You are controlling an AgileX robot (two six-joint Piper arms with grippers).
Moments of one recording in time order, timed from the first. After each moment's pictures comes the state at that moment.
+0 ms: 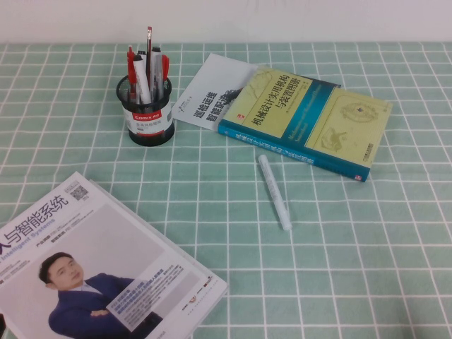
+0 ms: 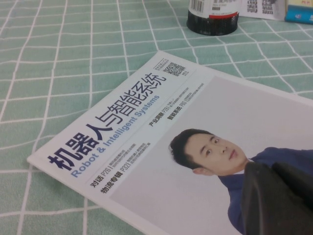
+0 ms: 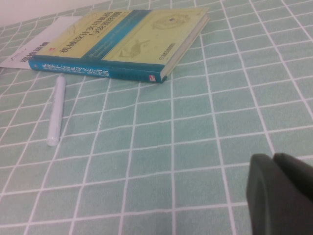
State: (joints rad) right arm 0.08 -0.02 0.03 0.15 0.34 0.10; left arm -0.20 -0.01 0.02 0.01 0.37 0.02
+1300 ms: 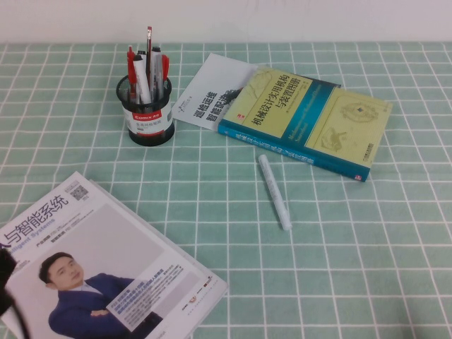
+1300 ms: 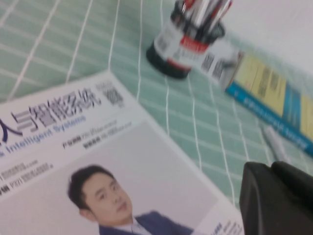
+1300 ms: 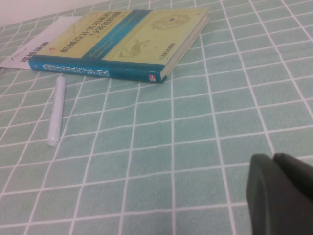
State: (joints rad) right arm 0.08 -0.02 0.03 0.15 0.34 0.10; left arm -0.20 0.37 -0.27 -0.27 0.34 -0.25
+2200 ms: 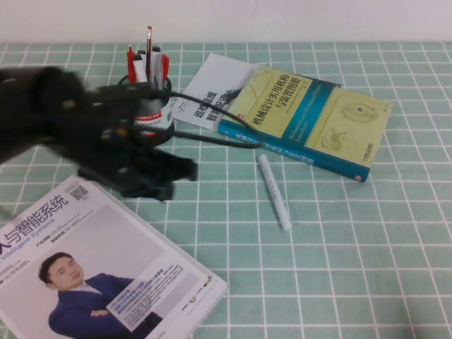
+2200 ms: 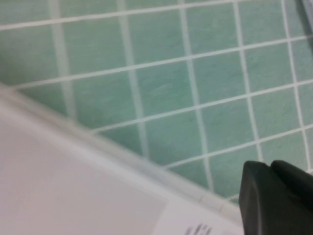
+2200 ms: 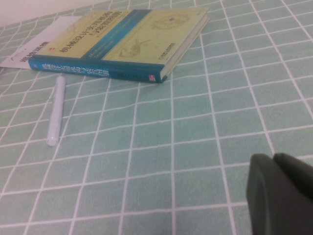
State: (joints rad) right arm 0.08 -0.02 0.03 0.15 0.34 0.10; left arm -0.48 1.58 -1.19 -0.23 0.79 -0.08
